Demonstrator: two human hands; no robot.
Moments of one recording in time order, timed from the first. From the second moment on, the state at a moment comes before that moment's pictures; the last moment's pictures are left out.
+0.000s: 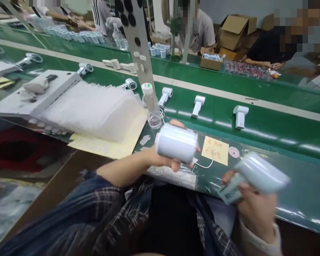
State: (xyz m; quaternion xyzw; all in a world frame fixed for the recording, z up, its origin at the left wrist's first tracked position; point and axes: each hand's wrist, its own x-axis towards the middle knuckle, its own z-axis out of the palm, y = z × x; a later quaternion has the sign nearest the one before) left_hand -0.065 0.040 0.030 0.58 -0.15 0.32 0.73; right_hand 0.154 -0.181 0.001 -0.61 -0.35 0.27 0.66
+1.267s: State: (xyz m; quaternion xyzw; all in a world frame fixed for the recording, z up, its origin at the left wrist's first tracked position) left_hand 0.040 0.052 -0.020 0.29 0.30 0.23 0.88; right_hand 0.316 0.027 -0.033 -0.82 -0.53 0.05 0.22
